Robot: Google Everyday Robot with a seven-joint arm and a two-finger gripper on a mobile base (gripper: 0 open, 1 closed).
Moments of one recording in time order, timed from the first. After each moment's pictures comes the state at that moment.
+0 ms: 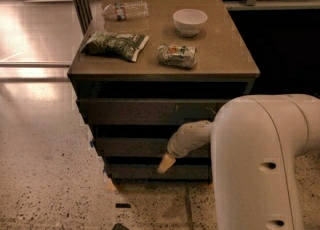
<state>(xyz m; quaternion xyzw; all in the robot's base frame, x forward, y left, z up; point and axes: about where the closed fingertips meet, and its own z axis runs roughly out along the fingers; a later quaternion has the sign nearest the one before) 0.628 -0.040 0.403 -0.54 0.81 0.07 0.22</state>
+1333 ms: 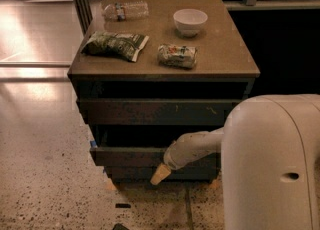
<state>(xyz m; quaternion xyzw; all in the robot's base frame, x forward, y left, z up) 0.573 -0.020 0.406 -0.49 0.84 0.12 0.21</state>
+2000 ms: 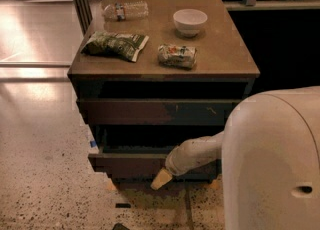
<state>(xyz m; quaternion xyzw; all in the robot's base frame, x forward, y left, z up) 0.549 -0.025 0.426 -0.47 0.85 0.11 0.22</state>
